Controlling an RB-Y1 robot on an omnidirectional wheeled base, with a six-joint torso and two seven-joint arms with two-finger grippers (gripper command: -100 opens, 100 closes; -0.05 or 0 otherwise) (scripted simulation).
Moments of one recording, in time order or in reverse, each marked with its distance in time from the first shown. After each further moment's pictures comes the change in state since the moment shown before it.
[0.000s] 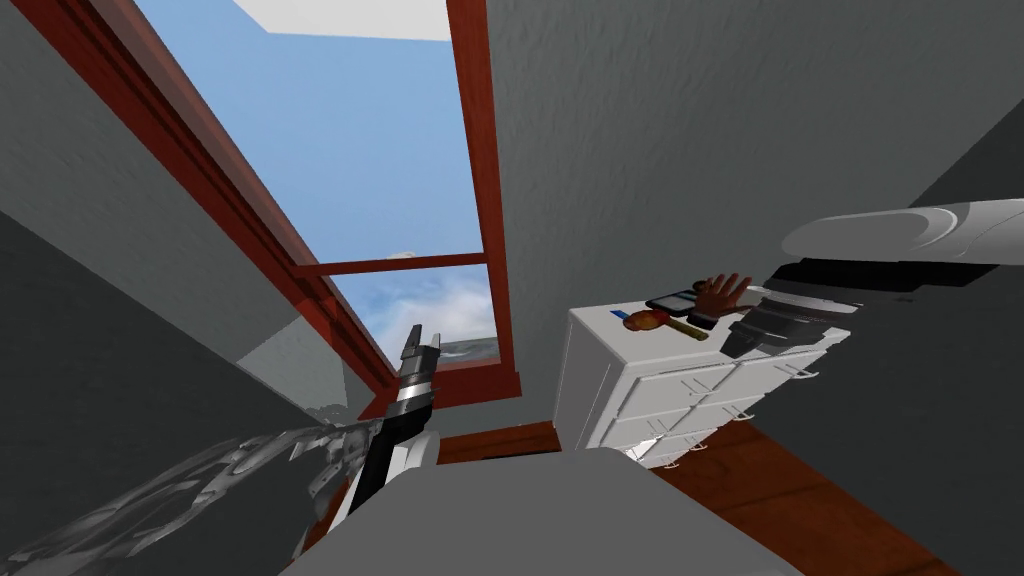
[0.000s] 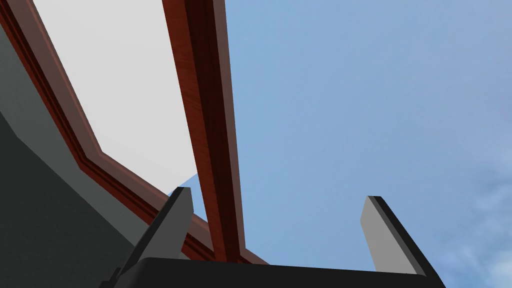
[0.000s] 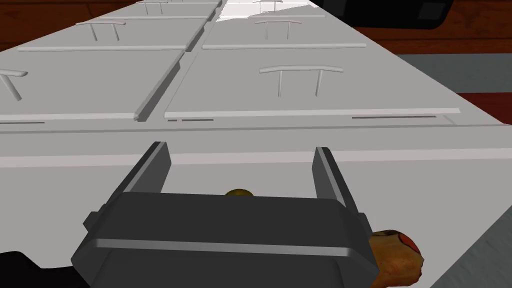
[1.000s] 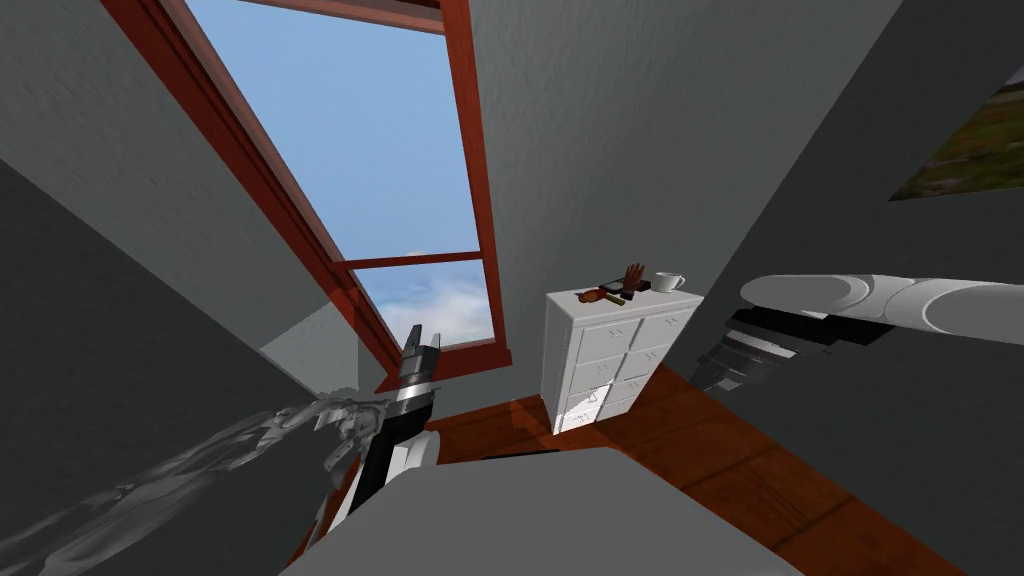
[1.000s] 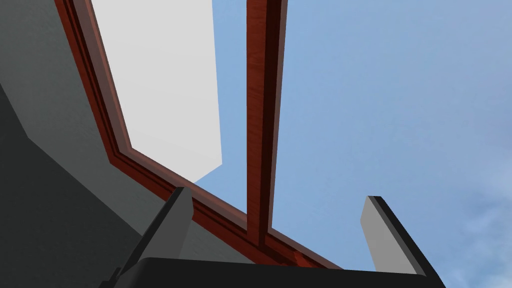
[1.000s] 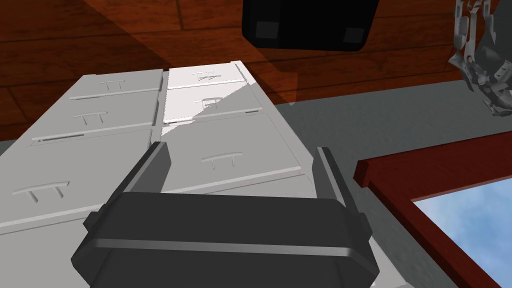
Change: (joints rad) left arm 0.000 0.000 0.000 0.000 0.000 0.000 0.000; right arm 0.126 0.155 0.015 -0.148 -0.076 0.100 0.017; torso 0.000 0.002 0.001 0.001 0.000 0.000
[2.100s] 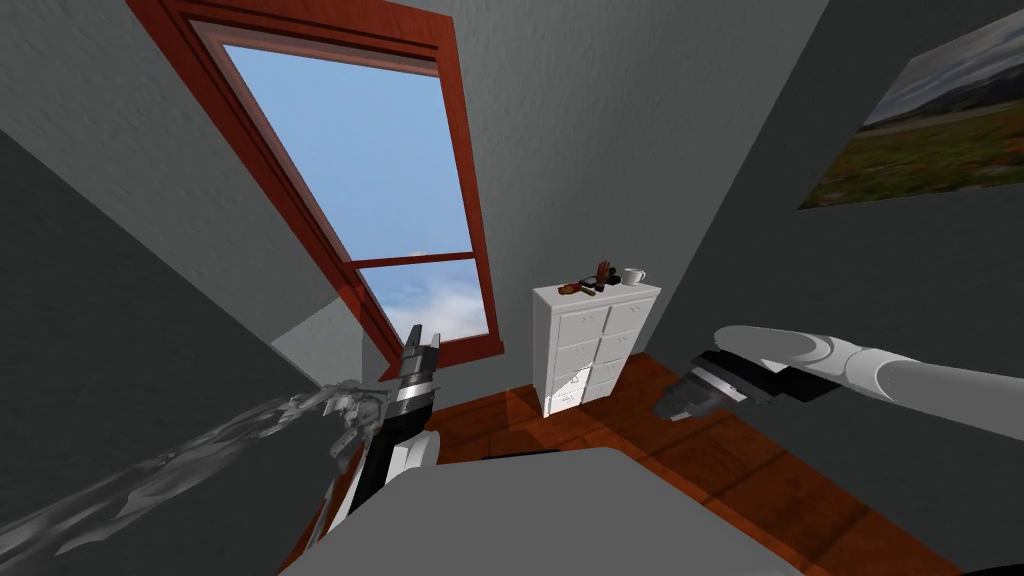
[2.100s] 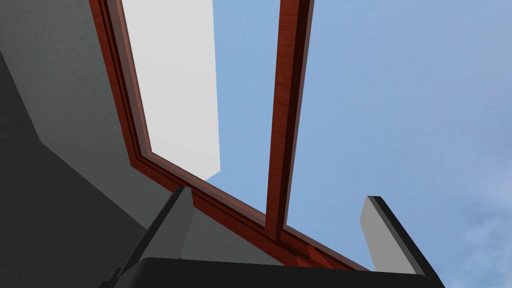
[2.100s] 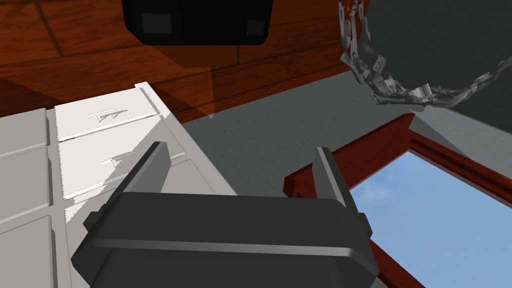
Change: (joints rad) left arm 0.000 0.000 0.000 0.000 0.000 0.000 0.000; right arm 0.128 0.238 -0.013 -0.183 -0.105 0.122 0.051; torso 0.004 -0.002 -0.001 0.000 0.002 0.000
